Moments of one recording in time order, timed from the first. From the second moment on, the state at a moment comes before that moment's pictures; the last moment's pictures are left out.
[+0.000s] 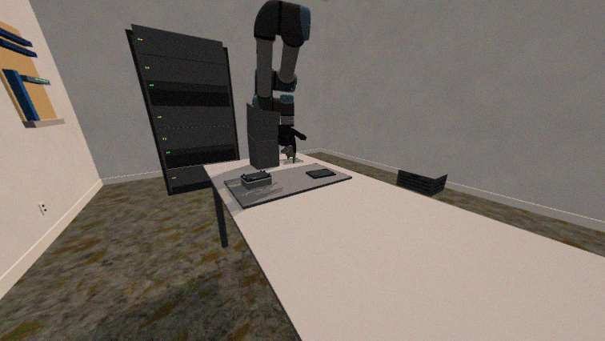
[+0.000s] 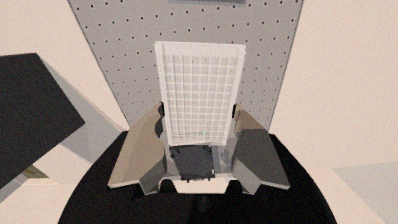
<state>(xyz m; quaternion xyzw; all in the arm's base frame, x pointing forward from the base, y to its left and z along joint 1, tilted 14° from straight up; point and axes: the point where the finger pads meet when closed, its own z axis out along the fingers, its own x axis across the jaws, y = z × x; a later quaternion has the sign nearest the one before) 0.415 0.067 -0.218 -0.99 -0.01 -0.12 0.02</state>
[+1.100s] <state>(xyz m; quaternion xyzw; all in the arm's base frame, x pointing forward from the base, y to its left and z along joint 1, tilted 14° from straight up) 0.416 0.163 -0.224 -0.99 -0.01 -0.12 0.02</state>
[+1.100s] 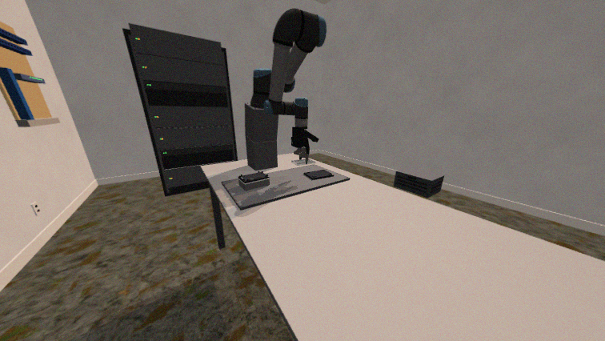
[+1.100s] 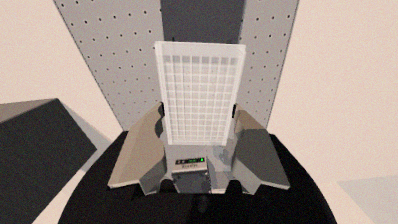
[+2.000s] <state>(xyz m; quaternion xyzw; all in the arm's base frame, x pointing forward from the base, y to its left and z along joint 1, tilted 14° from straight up) 0.418 0.245 -0.230 -0.99 -0.01 -0.12 0.02</state>
